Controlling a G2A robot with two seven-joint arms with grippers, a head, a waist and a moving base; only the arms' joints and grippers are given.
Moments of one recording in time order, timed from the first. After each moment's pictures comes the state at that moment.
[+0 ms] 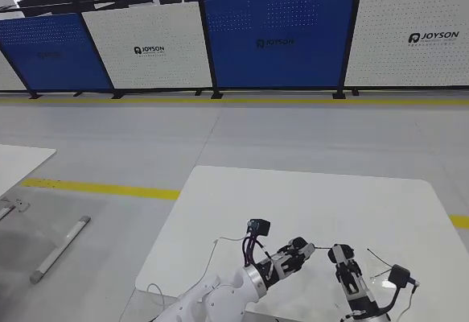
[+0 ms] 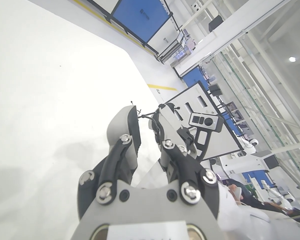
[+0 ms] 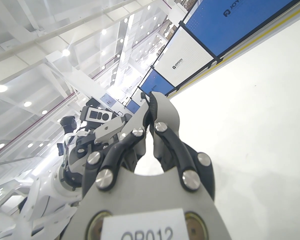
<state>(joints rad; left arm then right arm) 1.47 -1.20 -0.92 -1.85 0.32 0.00 -0.17 -1.71 -1.10 1.10 -1.76 -0.38 -0.34 -0.30</state>
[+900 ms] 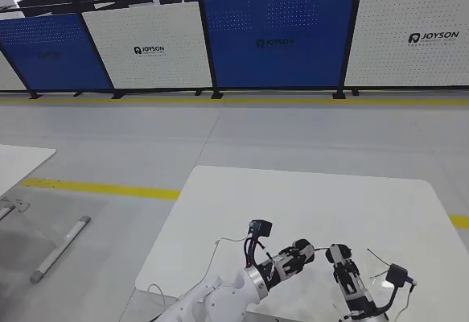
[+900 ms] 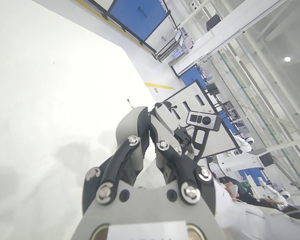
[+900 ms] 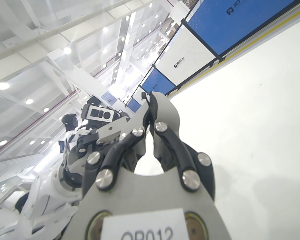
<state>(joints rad) 1.47 -1.21 -0.91 -1.85 0.30 0.00 -0.16 -1.70 -1.10 1.09 -1.77 -0.37 -0.34 -0.30</state>
